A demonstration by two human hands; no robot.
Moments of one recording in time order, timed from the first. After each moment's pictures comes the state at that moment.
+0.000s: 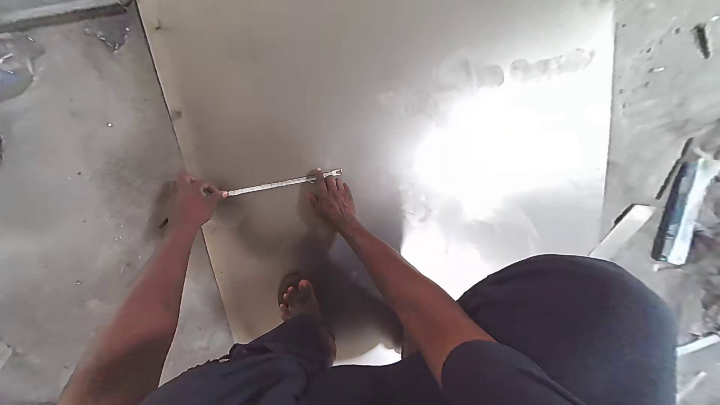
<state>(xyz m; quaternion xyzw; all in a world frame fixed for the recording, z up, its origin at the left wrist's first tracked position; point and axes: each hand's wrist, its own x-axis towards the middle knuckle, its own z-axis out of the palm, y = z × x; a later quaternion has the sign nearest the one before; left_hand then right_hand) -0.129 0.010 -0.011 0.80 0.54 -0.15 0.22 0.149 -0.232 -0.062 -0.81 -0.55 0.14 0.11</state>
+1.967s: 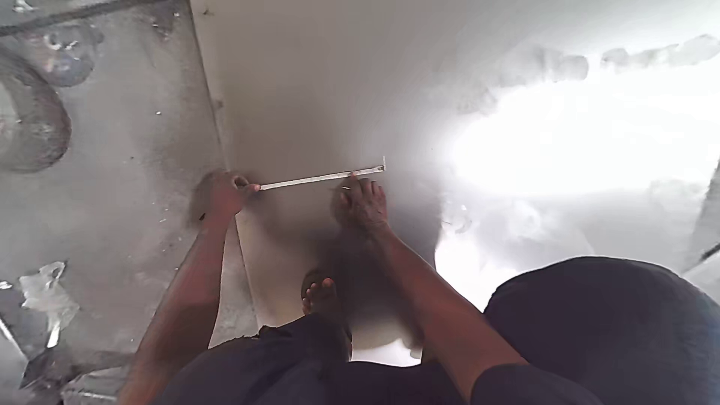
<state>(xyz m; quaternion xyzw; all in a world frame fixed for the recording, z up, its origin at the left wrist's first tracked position) -0.124 0.014 0.007 0.77 0.56 -0.19 0.23 0.145 -0.235 -0.066 -0.82 -0.55 0.10 0.13</state>
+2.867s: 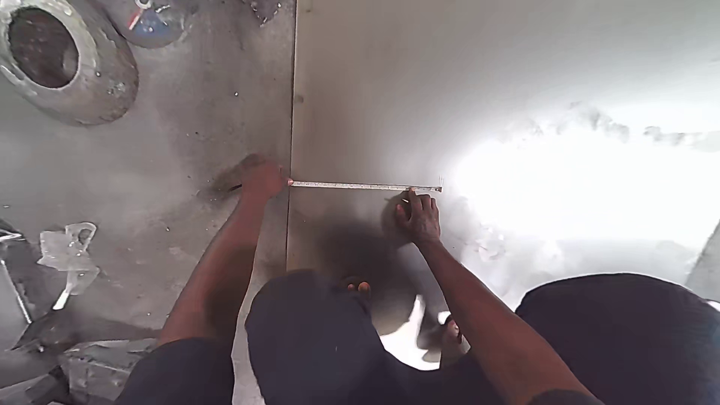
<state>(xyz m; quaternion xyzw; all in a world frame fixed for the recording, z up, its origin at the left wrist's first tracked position) -0.188 0.081 -0.016 0.75 0.52 -0.32 0.24 0.144 -0.228 -0.052 -0.82 -0.55 0.14 0.10</state>
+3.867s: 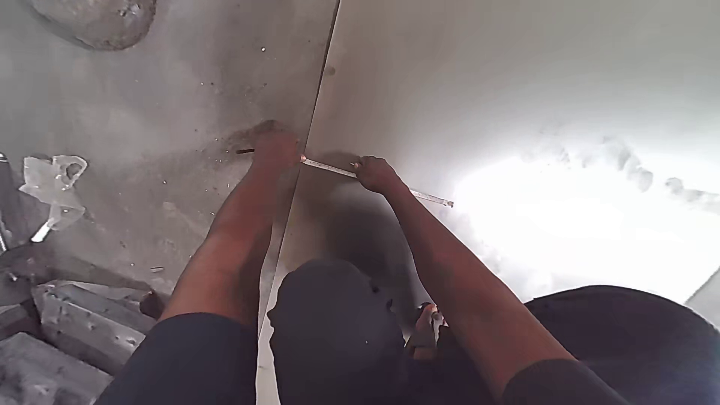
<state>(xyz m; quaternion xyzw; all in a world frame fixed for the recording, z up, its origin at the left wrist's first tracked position) -0.184 0.078 -0.011 0.76 0.53 -0.31 0.22 0.061 -0.029 -0.002 -0.66 -0.55 0.50 -0.09</state>
